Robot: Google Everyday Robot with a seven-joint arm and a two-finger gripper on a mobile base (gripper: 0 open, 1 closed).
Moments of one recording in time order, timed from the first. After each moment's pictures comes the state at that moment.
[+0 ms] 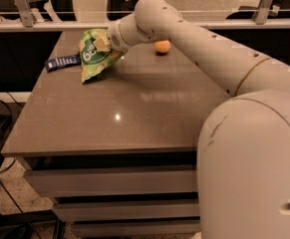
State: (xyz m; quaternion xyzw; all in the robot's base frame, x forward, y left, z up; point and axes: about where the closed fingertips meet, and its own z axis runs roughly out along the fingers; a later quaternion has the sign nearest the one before) arm 0.789 0.133 0.873 -0.43 0.75 0.22 0.45
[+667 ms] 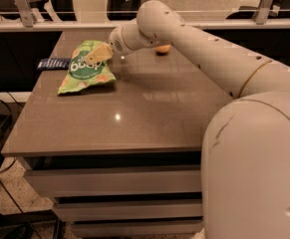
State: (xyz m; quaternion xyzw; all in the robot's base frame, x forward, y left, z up) arm 0.784 0.125 0.859 -0.43 0.76 0.22 0.44
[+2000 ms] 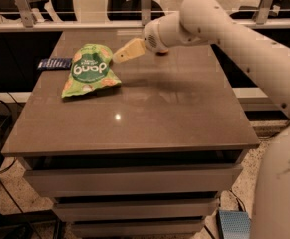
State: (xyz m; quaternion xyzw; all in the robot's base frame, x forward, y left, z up) arm 0.760 0.032 0.887 -0.41 0.76 0.22 0.46
